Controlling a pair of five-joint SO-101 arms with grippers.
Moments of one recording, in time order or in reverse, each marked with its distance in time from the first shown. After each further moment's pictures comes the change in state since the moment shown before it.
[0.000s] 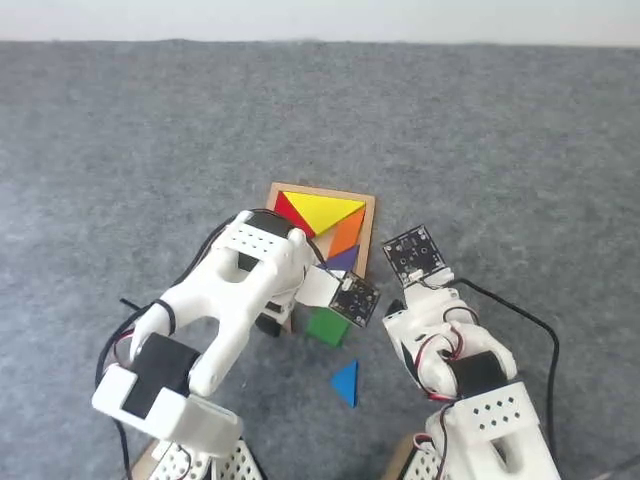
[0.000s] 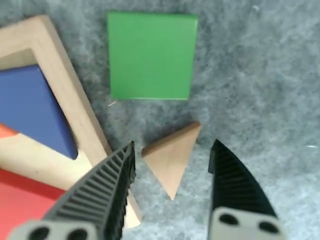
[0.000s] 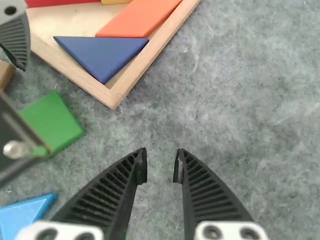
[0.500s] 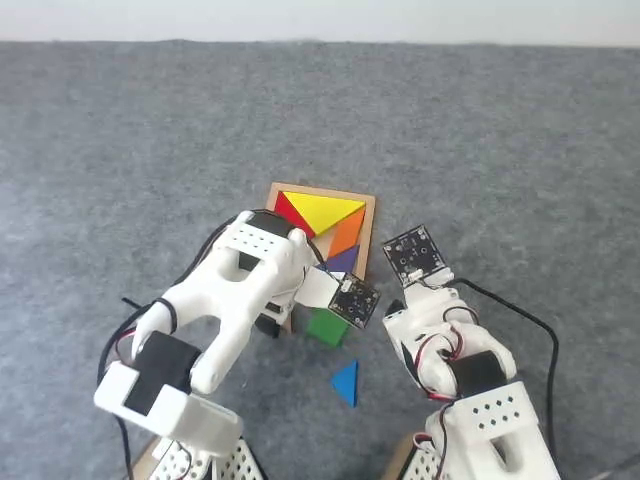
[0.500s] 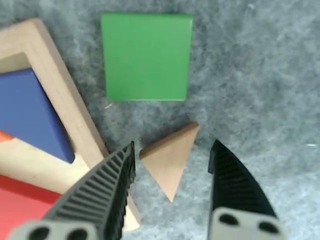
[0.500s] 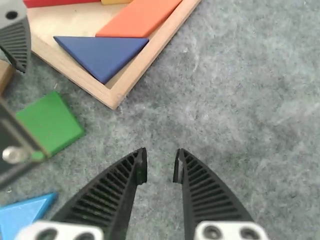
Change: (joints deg) left arm 0.0 0.6 0.0 0.0 -0.6; right arm 0.0 0.0 0.0 0.0 0.0
